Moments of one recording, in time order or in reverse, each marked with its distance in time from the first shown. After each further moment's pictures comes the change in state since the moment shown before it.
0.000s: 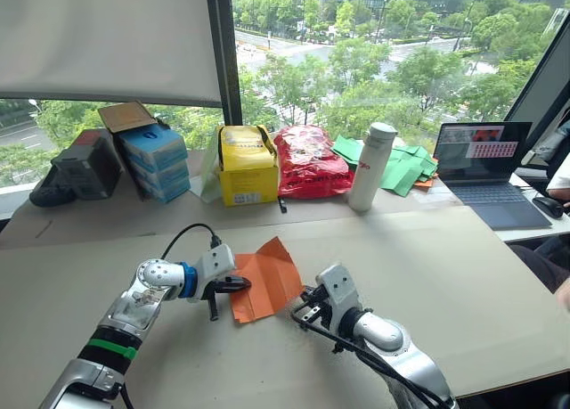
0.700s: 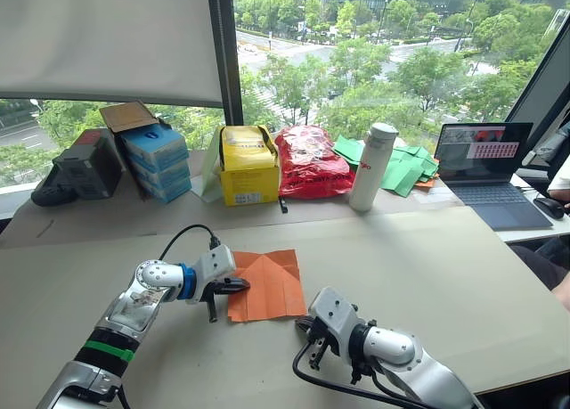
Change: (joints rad) left arm 0.006 0.011 -0.006 -0.033 -0.012 0.040 0.007; right arm 0.023 -0.253 0.144 -0.161 -0.047 0.136 0.118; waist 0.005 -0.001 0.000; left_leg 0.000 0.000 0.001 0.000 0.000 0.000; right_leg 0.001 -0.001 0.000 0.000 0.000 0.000
